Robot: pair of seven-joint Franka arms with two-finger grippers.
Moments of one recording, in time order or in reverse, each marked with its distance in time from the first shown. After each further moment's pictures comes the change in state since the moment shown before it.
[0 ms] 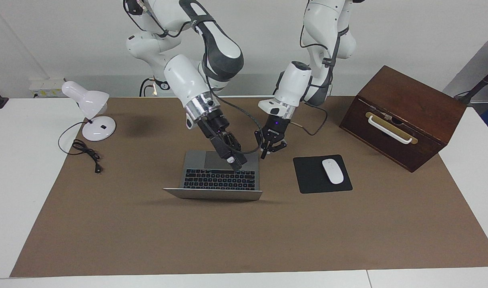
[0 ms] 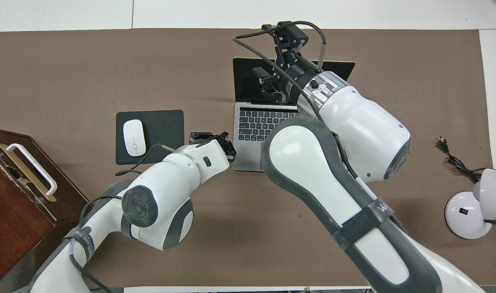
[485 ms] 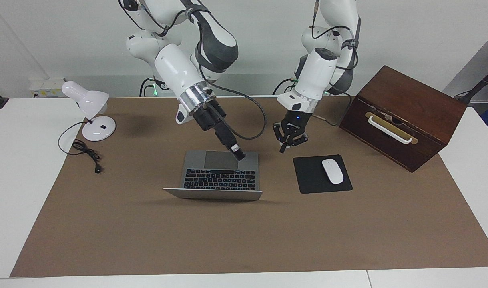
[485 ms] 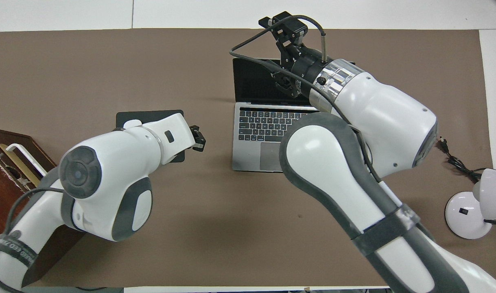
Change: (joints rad) left arm 0.150 -0.129 0.005 0.137 0.059 -0.465 0.049; right arm -0.069 -0.036 -0.001 0.000 -0.116 -0.171 -0.261
